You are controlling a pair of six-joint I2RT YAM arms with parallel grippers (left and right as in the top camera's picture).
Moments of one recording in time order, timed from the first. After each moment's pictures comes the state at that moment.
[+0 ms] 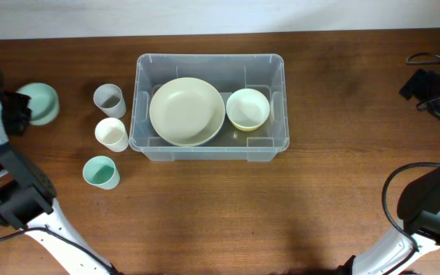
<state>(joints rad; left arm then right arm) 0.57 2.35 2.14 -1.08 0.03 -0.77 -0.42 1.98 1.99 -1.32 0.20 0.38</state>
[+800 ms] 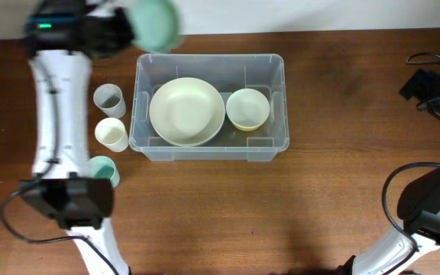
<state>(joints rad) -0.07 2.10 2.41 -1.17 0.33 -0.35 -0.42 1.98 1.99 -1.32 0.20 0.38</state>
